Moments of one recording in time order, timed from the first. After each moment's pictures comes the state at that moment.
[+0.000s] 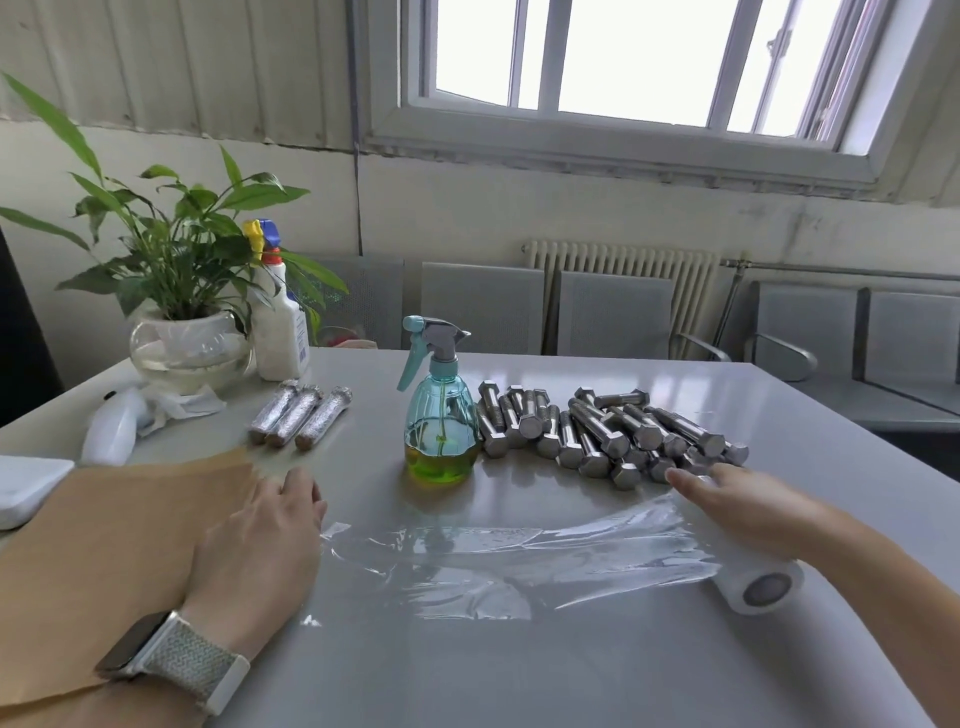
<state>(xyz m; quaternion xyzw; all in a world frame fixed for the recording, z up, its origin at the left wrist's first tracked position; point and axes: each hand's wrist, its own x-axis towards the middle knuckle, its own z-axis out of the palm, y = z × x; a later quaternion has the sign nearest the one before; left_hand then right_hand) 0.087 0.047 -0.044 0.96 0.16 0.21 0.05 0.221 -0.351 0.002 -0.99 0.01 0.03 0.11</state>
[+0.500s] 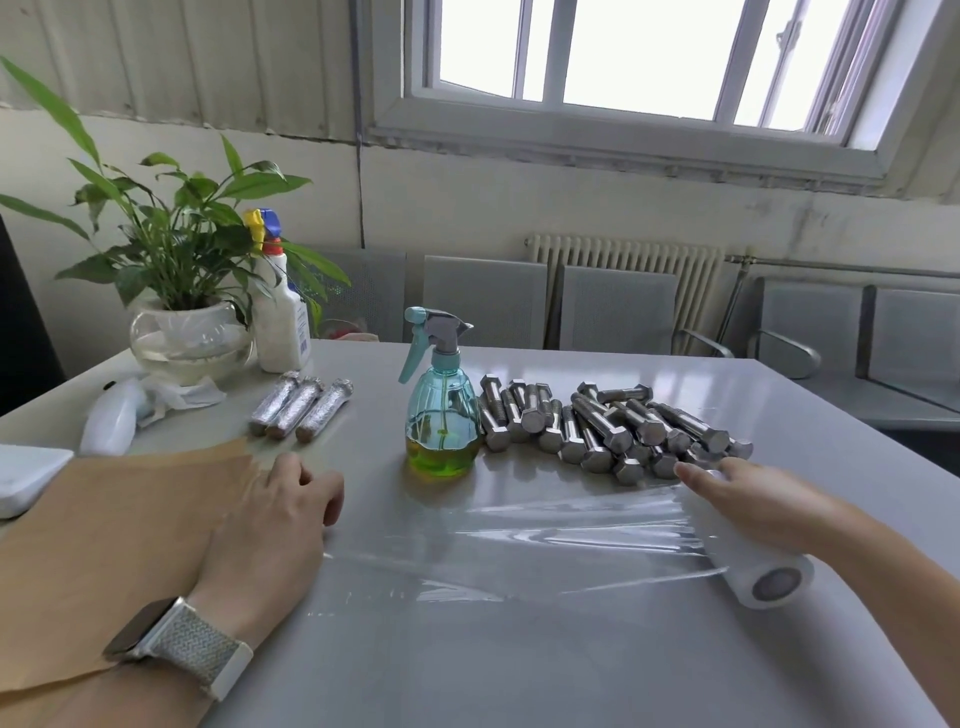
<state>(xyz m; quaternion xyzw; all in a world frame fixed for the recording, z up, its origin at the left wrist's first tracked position) 0.089 0.045 -0.042 0.97 0.12 0.20 0.07 0.226 -0.356 0.005 -1.00 0.03 0.03 0.09</state>
